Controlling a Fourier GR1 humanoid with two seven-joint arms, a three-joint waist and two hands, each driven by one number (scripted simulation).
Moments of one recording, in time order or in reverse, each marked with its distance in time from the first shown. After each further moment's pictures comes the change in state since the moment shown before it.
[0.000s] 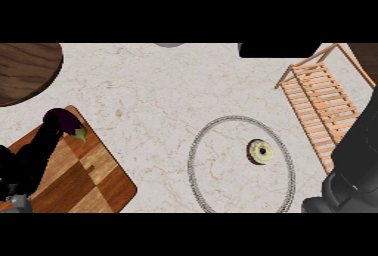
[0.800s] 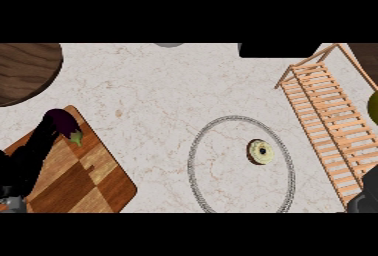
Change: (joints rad) left arm 0.005 0.008 0.028 0.014 -0.005 -0.023 -0.017; right arm 0.204 -0.074 -0.130 -0.127 -0.126 -0.065 -0.052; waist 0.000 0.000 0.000
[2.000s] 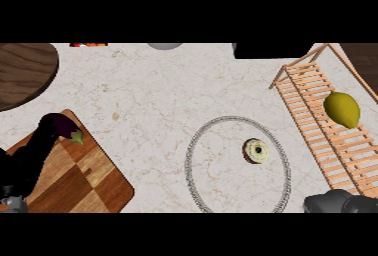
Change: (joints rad) left arm -0.002 -0.011 0.011 0.003 -0.007 -0.002 0.018; right arm -0.224 0.060 0.175 -0.470 0.039 0.005 0.036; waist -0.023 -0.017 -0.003
